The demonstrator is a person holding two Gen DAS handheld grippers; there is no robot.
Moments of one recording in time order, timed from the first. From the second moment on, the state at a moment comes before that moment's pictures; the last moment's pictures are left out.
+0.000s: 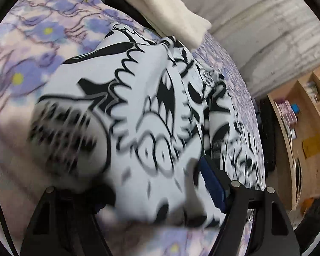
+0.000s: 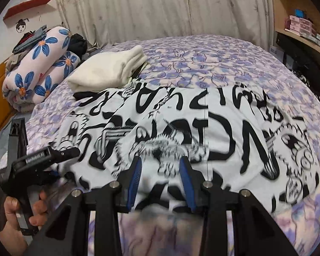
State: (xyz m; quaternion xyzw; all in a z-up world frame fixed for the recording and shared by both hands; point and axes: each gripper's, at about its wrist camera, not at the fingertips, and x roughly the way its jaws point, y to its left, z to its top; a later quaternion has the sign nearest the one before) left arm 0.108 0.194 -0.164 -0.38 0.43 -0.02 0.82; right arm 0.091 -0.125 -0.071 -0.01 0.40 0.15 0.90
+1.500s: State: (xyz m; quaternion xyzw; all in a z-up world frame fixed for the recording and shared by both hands) left arm 0.168 -0.259 -0.120 0.15 0.38 -0.22 0.89; right arm 0.038 -0.382 -0.119 0.18 0.44 -0.03 0.88
